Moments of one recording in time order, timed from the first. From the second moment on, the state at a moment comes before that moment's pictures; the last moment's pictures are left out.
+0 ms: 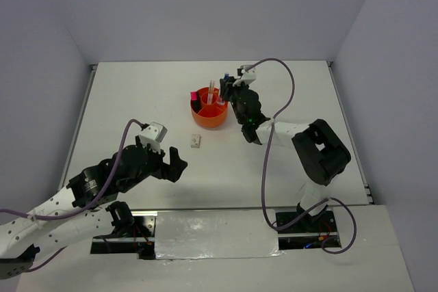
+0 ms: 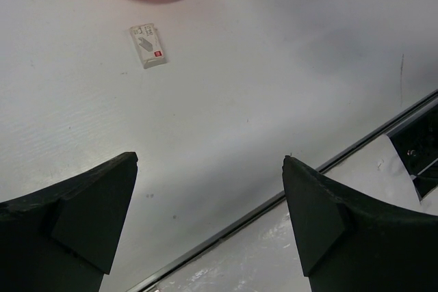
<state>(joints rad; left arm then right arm) -0.98 0.63 0.79 -0.65 -0.33 -0.48 0.62 1.75 0.96 0.90 0.37 0.23</state>
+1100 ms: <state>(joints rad) -0.98 0.75 0.76 -0.61 -0.32 -0.53 0.61 1.68 0.83 0.92 0.33 0.24</state>
